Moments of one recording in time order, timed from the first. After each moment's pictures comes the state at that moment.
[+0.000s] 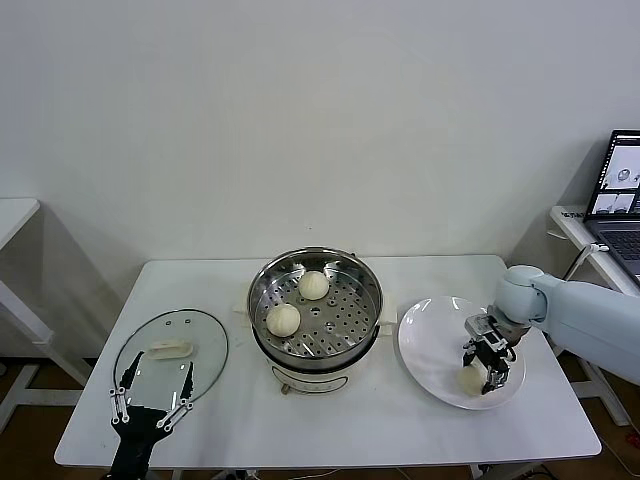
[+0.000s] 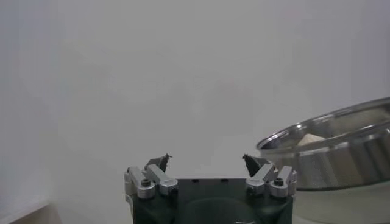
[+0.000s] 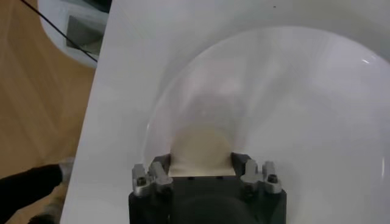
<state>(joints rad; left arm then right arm) 1.83 -1.31 -0.66 -2.04 0.09 -0.48 -0.08 0.22 0.60 -1.21 1.35 0.01 -0.07 -1.18</state>
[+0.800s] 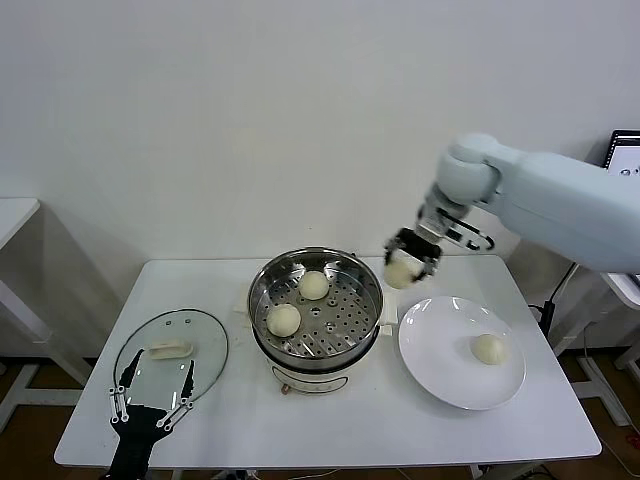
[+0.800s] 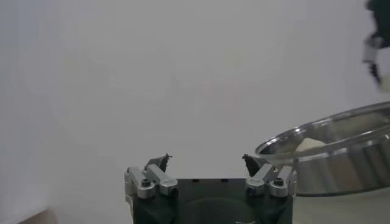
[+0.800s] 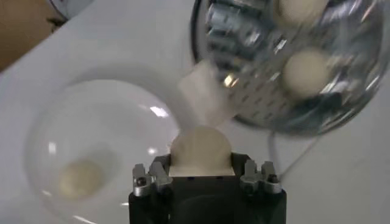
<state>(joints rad) 1.85 -1.31 -0.67 -2.06 0.10 -0.48 -0.08 0.67 0.94 -1.22 1.43 0.00 0.42 -1.23</state>
